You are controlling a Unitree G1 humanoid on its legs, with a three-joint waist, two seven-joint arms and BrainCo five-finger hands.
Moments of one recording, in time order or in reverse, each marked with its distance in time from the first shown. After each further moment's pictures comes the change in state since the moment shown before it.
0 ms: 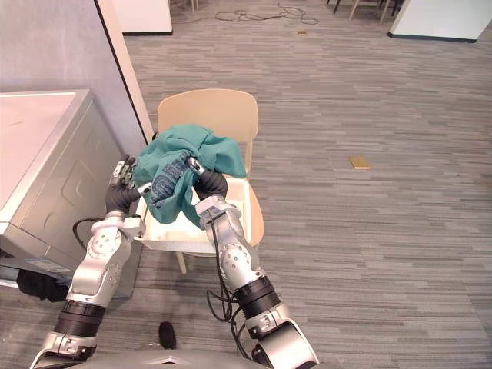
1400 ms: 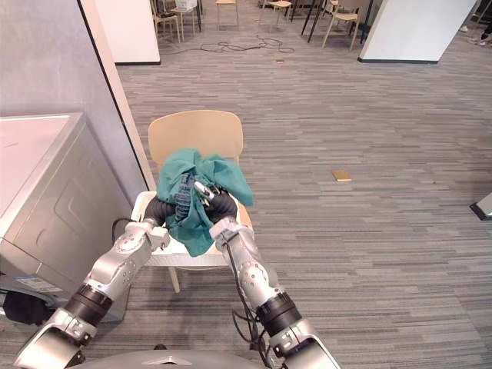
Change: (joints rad) left arm -0.064 0.087 -0.233 0.204 -0.335 0.047 -0.084; right arm 0.148 -0.194 0.081 -0.017 0.057 0.058 0.084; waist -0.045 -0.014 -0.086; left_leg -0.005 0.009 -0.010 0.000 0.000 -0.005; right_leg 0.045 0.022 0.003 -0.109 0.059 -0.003
